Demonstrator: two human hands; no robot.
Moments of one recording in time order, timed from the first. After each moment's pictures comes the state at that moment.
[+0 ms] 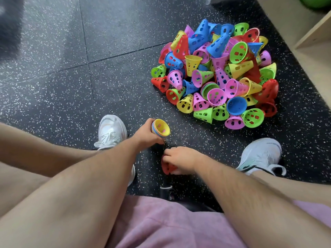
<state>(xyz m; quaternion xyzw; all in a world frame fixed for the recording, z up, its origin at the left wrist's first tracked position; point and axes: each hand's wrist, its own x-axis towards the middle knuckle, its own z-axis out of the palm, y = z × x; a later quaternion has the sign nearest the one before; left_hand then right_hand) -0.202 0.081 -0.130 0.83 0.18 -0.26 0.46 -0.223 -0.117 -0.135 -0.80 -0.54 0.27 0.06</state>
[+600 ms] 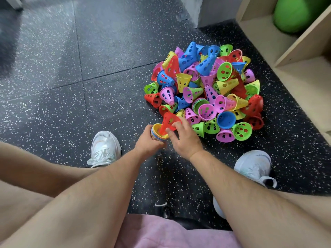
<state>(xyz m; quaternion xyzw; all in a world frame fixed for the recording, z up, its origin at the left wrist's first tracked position) -0.181 0.049 -0.115 0.81 0.20 -0.17 0.52 -0.159 -0.123 -0.106 -0.92 -0.13 0.07 0.35</state>
